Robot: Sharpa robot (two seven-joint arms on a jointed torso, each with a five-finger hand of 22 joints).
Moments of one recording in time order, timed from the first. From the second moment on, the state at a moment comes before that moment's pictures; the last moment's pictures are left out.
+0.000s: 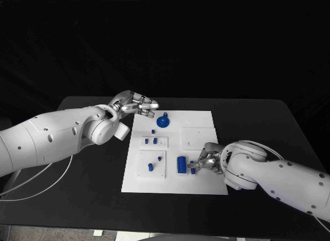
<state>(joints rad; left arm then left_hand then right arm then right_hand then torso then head) 1.29 -0.75 -0.15 1.27 -0.31 -0.17 0.28 1.31 -0.02 -0.13 -0.01 0.05 1.05 0.13 0.06 0.06 1.21 0.11 0.06 0.06 1.24 0.10 0.07 0.09 0.05 1.10 0.07 0.09 0.15 0.92 -0.72 0.15 1.58 -1.28 -0.01 -0.69 1.04 -0.14 0.34 0.11 0.06 1.30 0.02 0.07 0.15 1.43 -0.06 0.96 1.29 1.46 -0.10 1.02 1.13 0.05 1.47 -0.12 0.89 1.31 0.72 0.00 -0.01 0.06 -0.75</state>
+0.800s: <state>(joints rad) 1.29 -0.76 -0.15 1.27 -0.31 -0.17 0.27 1.32 -0.02 -0.13 -0.01 0.05 1.05 0.13 0.06 0.06 1.21 0.11 0.06 0.06 1.24 0.10 0.07 0.09 0.05 1.10 0.07 0.09 0.15 0.92 -0.73 0.15 1.56 -1.28 -0.02 -0.65 1.15 0.00 0.22 -0.15 0.05 1.30 0.02 0.07 0.12 1.43 -0.06 0.96 1.29 1.46 -0.10 1.02 1.14 0.05 1.47 -0.13 0.88 1.31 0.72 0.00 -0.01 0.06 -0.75</state>
